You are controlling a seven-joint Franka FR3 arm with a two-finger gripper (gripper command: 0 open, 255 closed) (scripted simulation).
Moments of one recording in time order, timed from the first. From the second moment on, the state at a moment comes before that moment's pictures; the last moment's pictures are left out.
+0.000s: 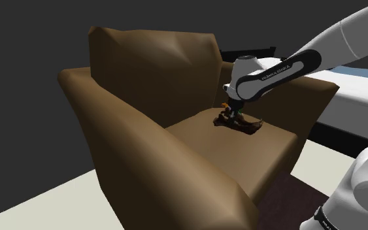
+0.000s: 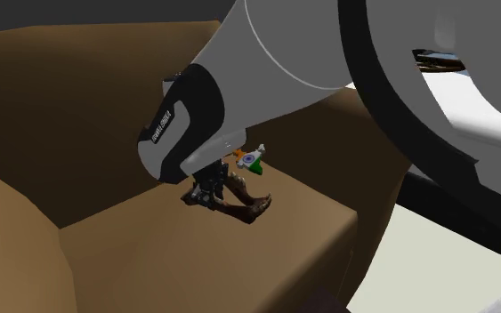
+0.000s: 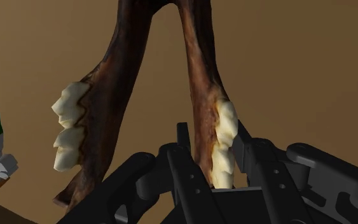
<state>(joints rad) -0.01 -0.10 -0.12 -2.37 -0.21 2.34 -0.39</state>
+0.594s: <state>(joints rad) -0.01 -0.16 -0.12 -2.31 -0.19 2.21 -0.41</state>
